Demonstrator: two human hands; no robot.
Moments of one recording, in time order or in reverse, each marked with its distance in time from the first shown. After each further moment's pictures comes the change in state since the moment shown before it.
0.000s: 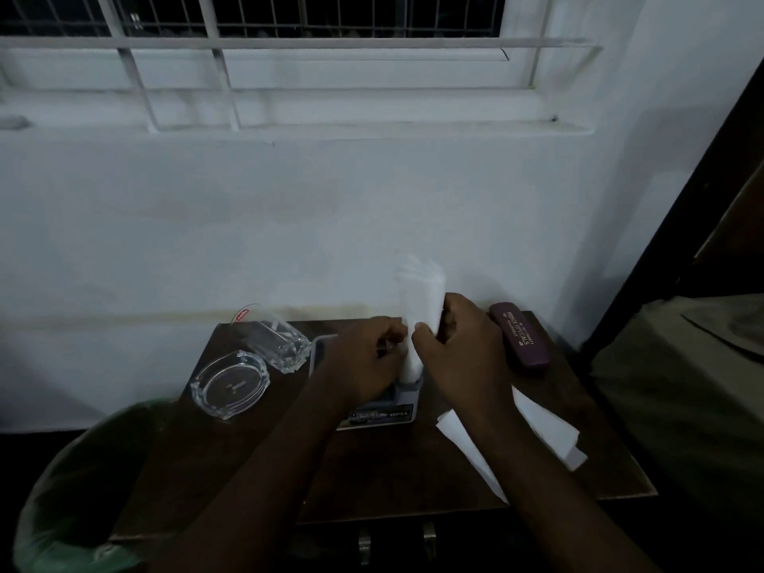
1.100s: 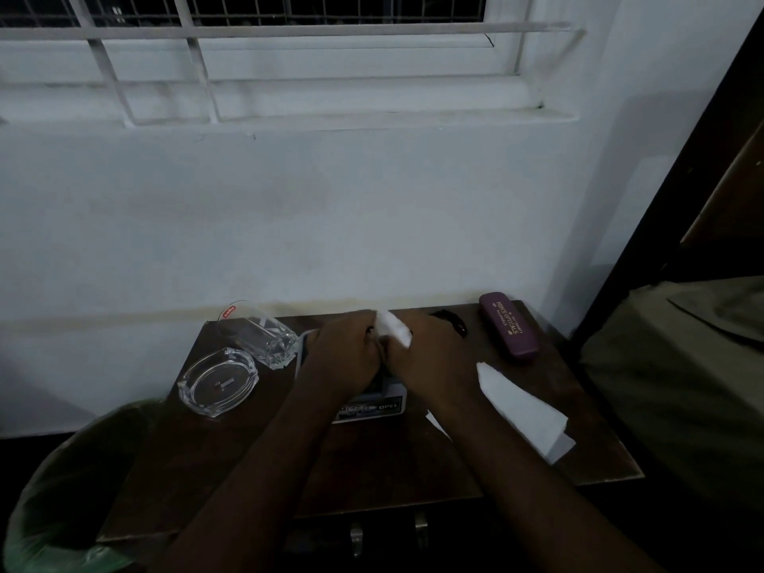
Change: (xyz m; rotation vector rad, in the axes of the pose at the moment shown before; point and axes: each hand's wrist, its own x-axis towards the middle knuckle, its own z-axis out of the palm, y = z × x) left_hand 0.000 0.006 0.000 0.215 0.018 -0.018; right_hand -0.001 0.015 0.023 -0.139 -0.302 0.034
